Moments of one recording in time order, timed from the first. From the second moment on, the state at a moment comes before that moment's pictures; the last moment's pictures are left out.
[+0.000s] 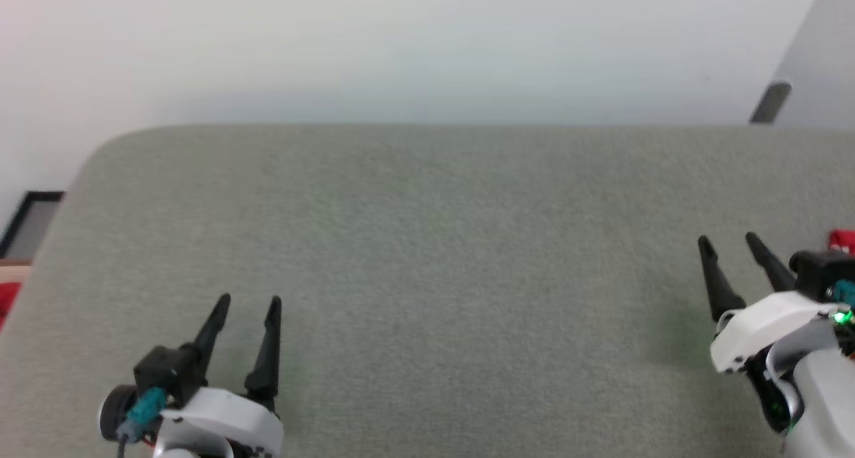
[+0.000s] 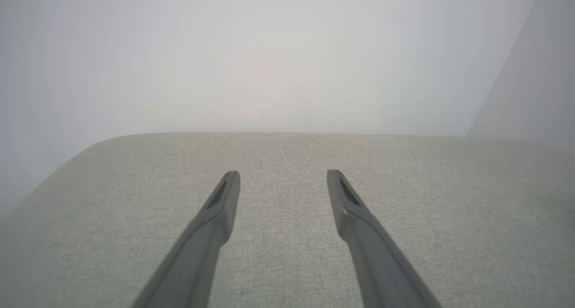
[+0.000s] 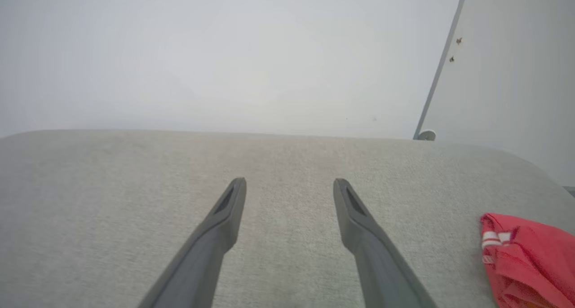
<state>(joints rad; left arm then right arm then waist) -0.15 0.21 -0.07 0.32 -0.29 -0.12 -0.26 -0.50 -0.31 0.23 0.75 0.43 0.13 -0.26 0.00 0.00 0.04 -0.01</state>
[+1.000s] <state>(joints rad) 0.19 0.18 -0.01 0.11 -0.26 -0.12 -0.26 0.10 -0.16 -0.07 0.10 0.29 0.13 -0.14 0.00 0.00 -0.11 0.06</state>
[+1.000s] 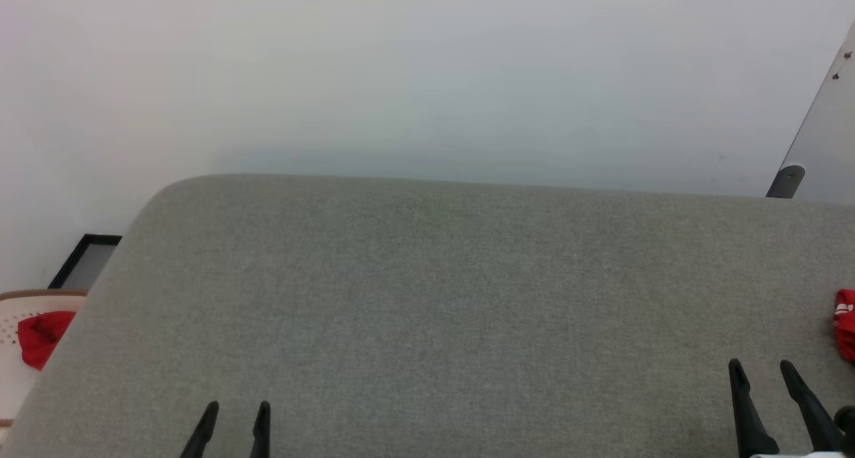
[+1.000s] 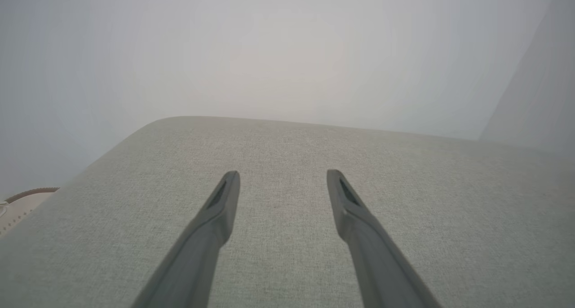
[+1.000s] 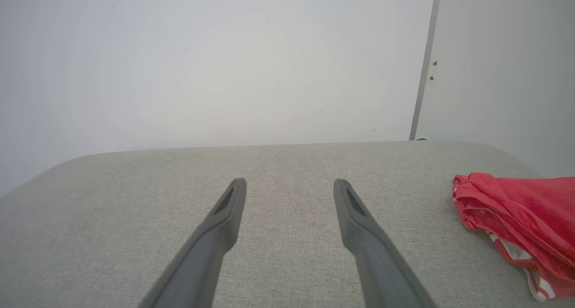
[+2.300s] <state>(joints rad) 0.21 0.16 -0.02 0.14 -0.40 -0.09 -0.20 0.18 -0.08 -0.11 0.06 0.38 0.13 -0.07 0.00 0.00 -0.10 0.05</state>
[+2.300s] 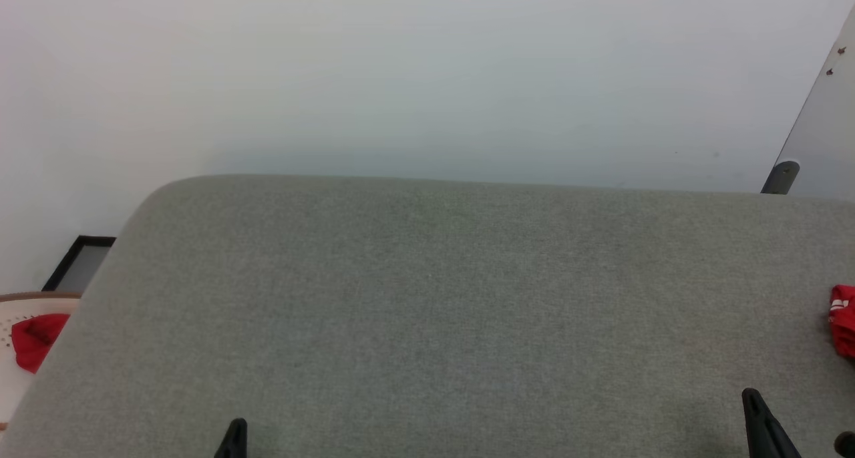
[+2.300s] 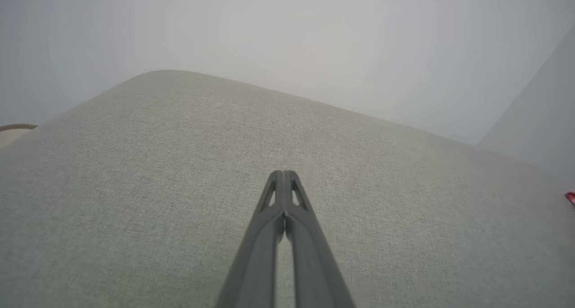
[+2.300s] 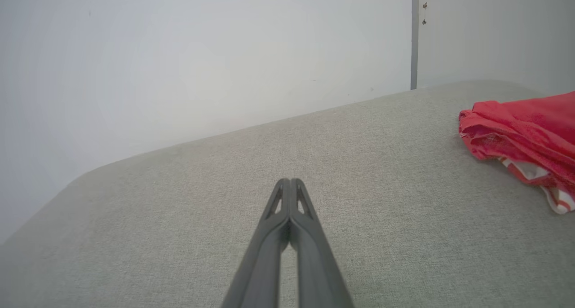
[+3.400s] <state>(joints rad) 0.08 0.12 0.04 0.18 -0.88 -0.11 -0.08 0.07 -0.07 -0.11 0.13 0.87 0.13 0.00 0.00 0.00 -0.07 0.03</state>
